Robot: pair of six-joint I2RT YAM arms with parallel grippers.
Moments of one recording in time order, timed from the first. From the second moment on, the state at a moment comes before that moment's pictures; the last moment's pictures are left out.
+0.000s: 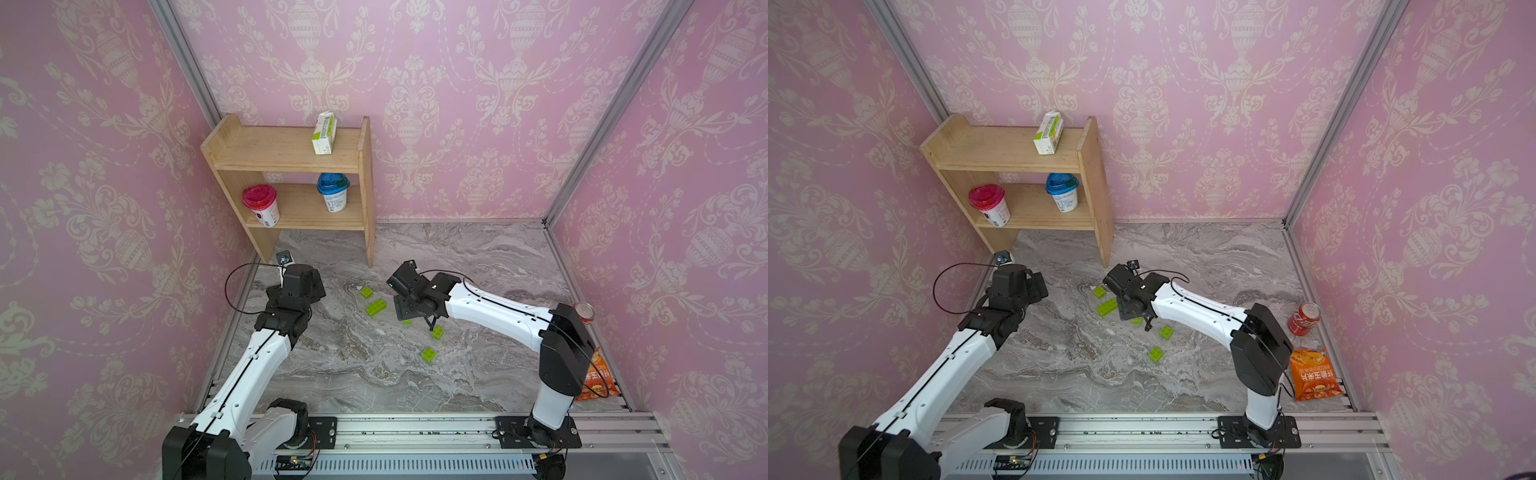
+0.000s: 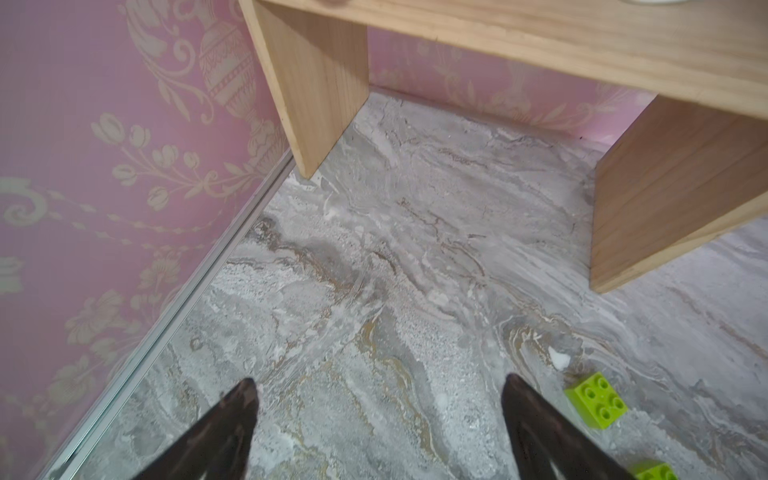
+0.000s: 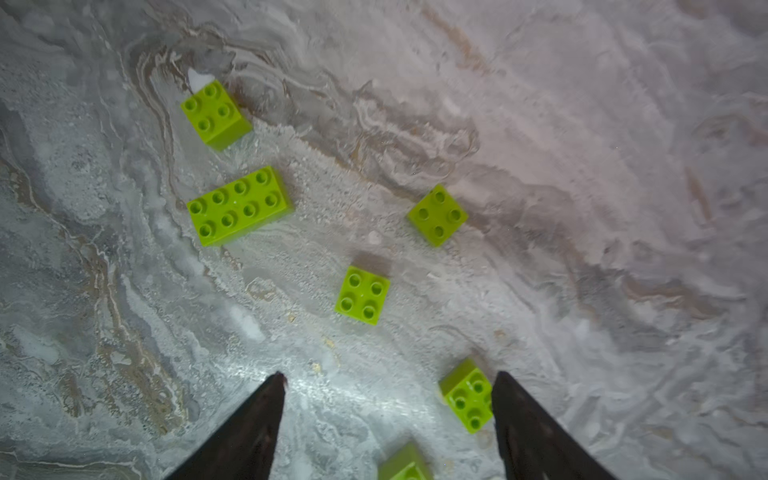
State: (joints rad) left arm -0.16 1.03 0.78 -0.42 -0.46 -0.36; right arm 0.90 1.86 1.52 -0.87 0.32 0.64
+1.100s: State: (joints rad) left arm -0.16 0.96 0.75 -0.46 -0.44 -0.37; right arm 0.89 2.46 2.19 -0.96 0.09 0.10
